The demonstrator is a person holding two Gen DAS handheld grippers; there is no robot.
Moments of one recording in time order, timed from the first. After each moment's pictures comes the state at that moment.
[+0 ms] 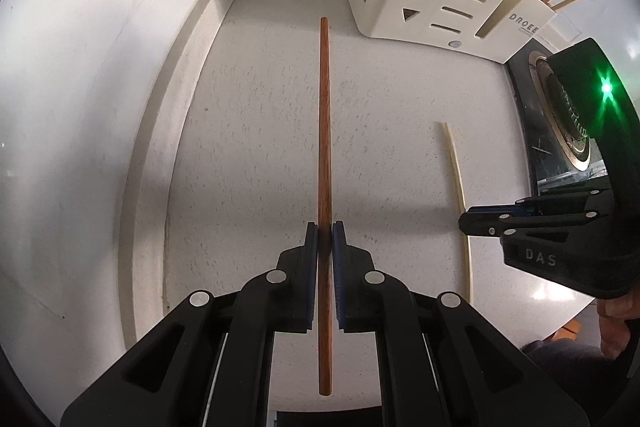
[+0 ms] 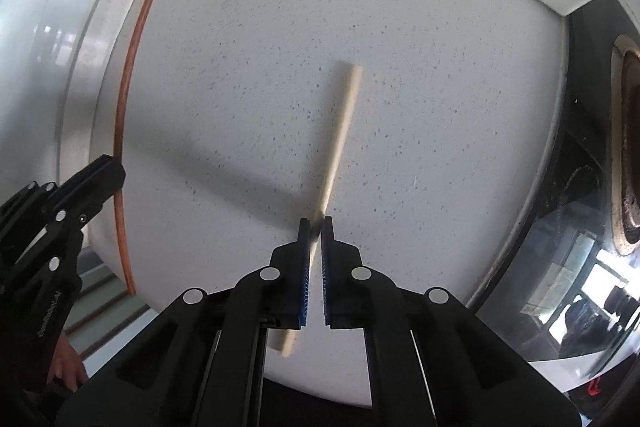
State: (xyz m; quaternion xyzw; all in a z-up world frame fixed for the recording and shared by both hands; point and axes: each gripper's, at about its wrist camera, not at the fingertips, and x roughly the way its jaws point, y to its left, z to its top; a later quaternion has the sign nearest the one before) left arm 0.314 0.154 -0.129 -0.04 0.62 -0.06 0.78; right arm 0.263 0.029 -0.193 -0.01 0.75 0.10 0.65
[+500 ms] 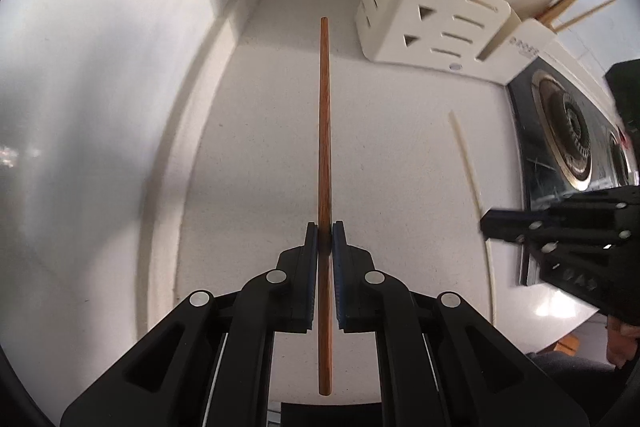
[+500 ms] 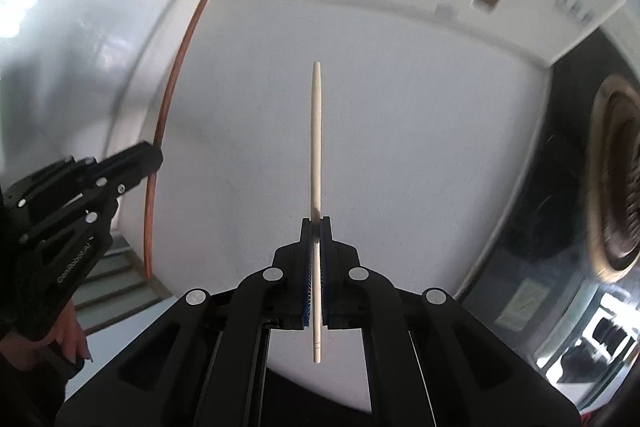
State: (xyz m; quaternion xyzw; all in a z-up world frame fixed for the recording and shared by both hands) left arm 0.315 0.144 -0.104 -0.05 0.60 -0.02 0.80; right arm 0.253 -0.011 -0.126 -0.02 0.68 0.17 0.71
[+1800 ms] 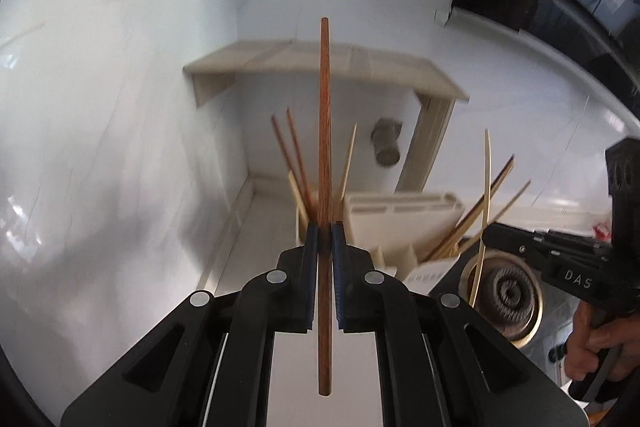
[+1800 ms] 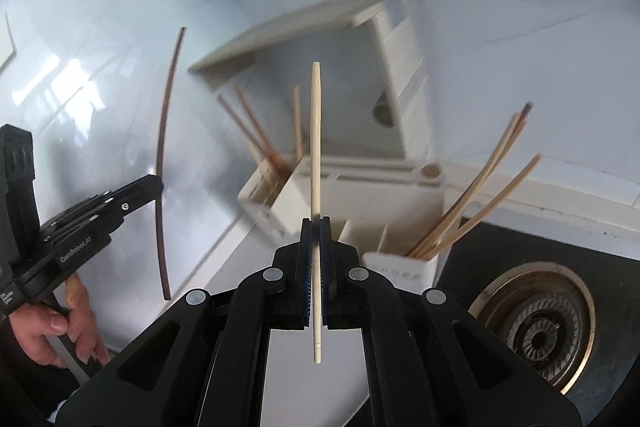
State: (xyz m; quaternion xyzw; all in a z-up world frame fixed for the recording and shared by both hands) left arm 0.358 0.070 0.067 -0.03 0.32 -0.02 0.95; right arm 0.289 -0.144 0.021 0.08 0.38 0.23 0.89
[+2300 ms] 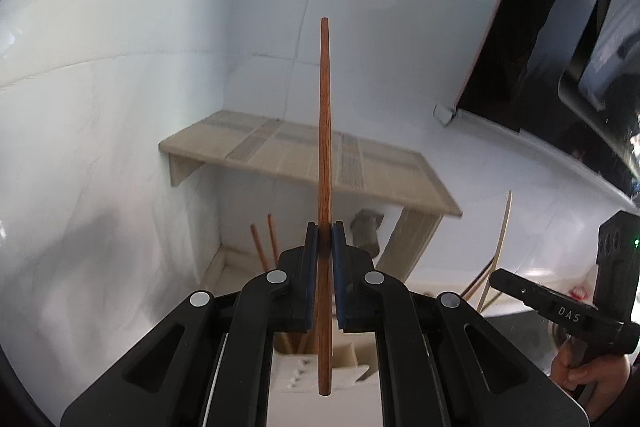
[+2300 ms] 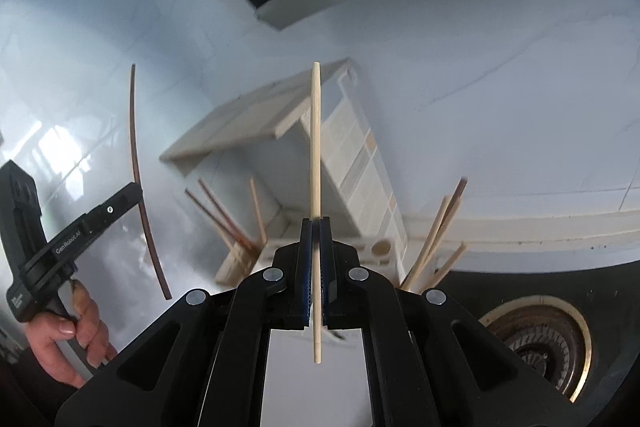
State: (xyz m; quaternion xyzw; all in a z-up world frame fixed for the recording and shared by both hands) left arm 0.395 0.078 0.097 -0.10 0.21 -0.05 0.97; right arm 0.313 -0.183 0.044 0.15 0.30 0.18 0.92
